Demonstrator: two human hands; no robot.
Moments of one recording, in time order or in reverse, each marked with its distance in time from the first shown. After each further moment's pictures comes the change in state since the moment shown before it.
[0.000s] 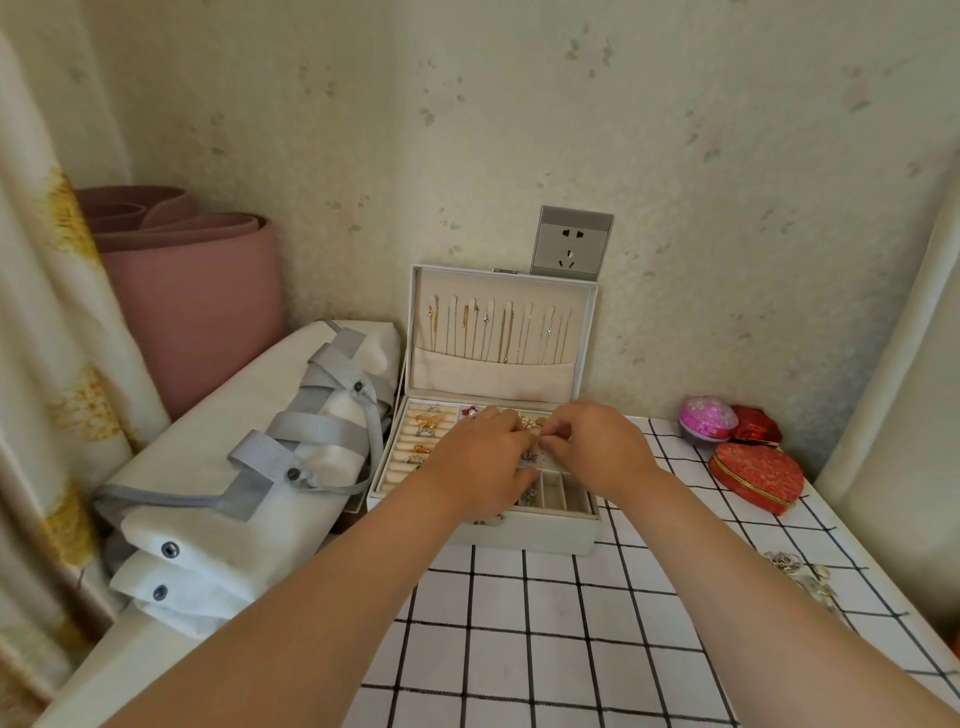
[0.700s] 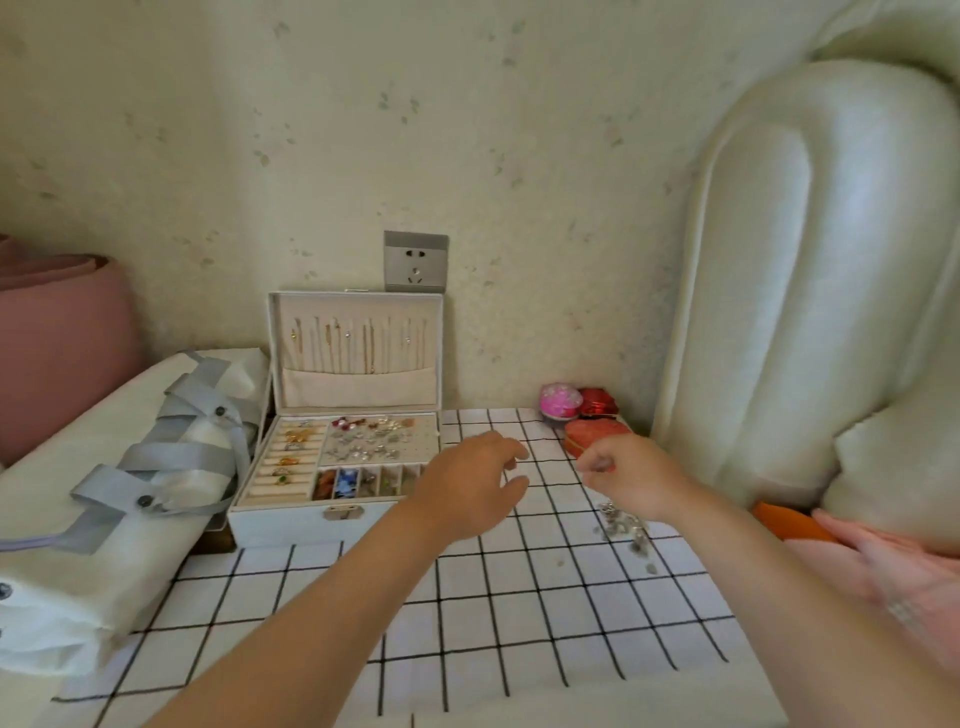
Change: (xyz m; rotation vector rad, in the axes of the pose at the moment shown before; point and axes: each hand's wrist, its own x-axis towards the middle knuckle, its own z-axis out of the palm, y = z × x) left_hand 0.022 0.142 0.007 -0.296 0.002 0.016; right_hand -0.129 0.130 -0.103 0.162 -0.098 0.314
